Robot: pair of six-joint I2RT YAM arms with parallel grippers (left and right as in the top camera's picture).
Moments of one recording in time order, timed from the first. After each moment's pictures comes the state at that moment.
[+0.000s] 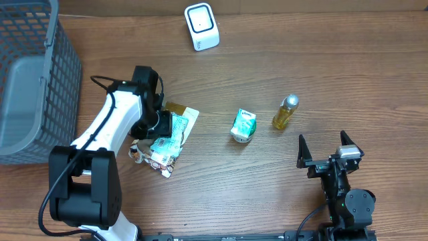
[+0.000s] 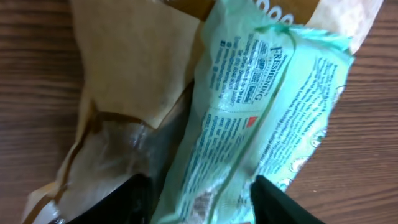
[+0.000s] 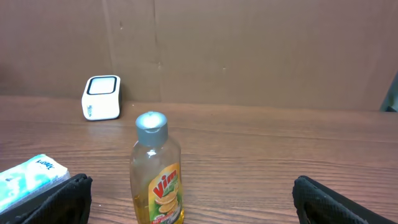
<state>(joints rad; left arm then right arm) -0.14 1.80 1.21 -0.98 0.12 -0.16 0.05 0.01 0.02 -0.03 -0.04 -0.01</state>
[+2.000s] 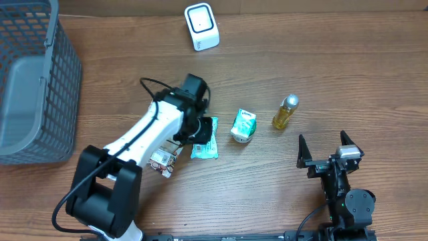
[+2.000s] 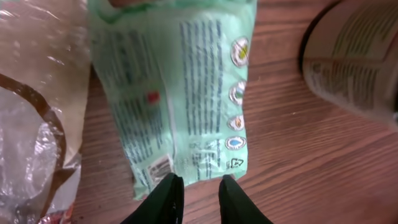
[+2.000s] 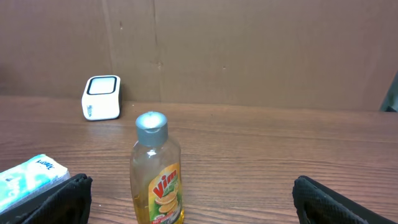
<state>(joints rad) -0.46 1.80 1.21 -0.88 0.23 -0.37 0.05 0.01 0.02 -0.03 -0.04 -0.01</state>
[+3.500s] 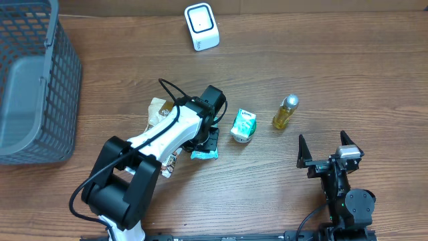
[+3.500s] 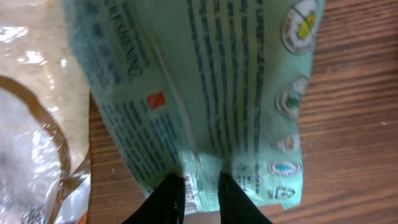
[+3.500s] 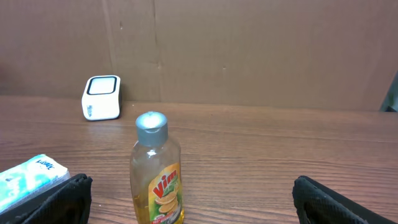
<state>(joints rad) -0.56 1.88 1.21 -0.89 0.02 -0.39 0.05 0.01 0.02 -0.03 -0.04 -0.01</state>
